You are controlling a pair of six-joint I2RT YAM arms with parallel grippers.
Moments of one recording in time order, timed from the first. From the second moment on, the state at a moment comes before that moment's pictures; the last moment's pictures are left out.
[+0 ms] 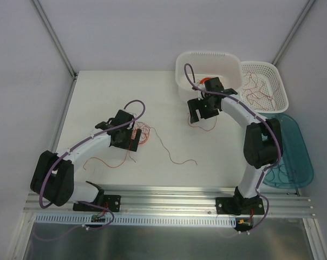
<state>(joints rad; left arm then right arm) -0.46 1.35 0.83 -0.62 -0.11 -0.19 0.34 1.82 1.46 -0.71 -0.22 -0.06</state>
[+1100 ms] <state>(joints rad) -0.46 1.33 0.83 -0.60 -0.30 -0.14 0.39 1.89 1.50 -0.86 -0.14 -0.16</state>
